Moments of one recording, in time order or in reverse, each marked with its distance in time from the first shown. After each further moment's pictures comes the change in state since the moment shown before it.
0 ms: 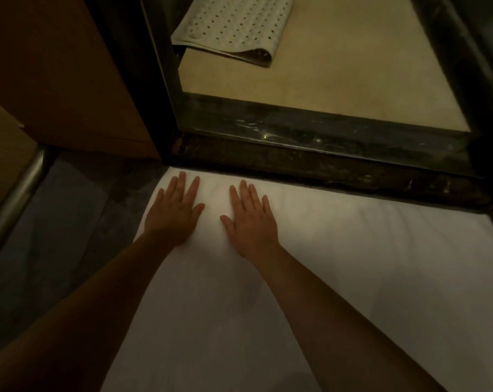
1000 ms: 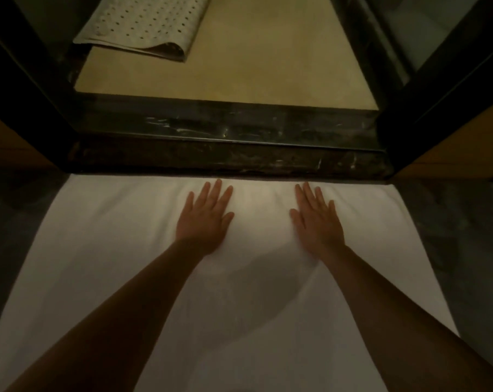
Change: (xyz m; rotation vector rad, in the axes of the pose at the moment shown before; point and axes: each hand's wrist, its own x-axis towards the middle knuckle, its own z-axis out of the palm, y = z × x) left_hand 0.009 0.208 0.044 0.069 0.059 0.291; right_hand -0.104 0.257 -0.042 -0.031 0.030 0.350
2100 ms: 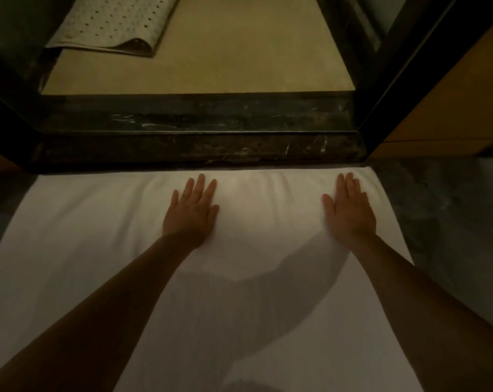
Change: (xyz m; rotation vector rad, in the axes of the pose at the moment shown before) left_hand 0.005 0.053 -0.002 -0.025 -0.012 -0.068; right_hand -0.013 0.121 -0.006 0.052 0.091 0.236
